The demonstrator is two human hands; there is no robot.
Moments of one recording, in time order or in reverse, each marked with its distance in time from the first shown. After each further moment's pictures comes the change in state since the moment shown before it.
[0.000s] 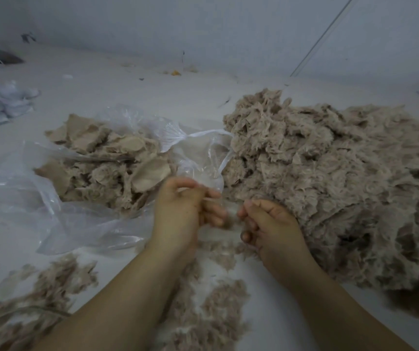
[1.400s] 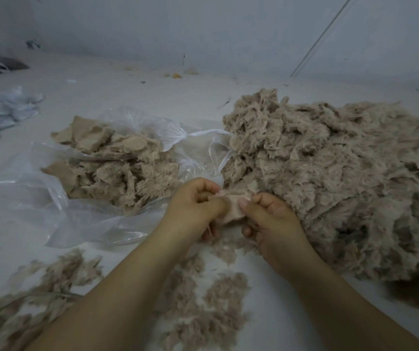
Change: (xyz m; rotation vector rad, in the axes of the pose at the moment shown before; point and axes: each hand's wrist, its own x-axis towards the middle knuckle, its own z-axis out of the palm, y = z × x) left_hand -0.006 0.007 -0.006 0.452 -0.244 -0.022; right_hand -0.006 -0.011 0.004 0.062 -0.077 0.004
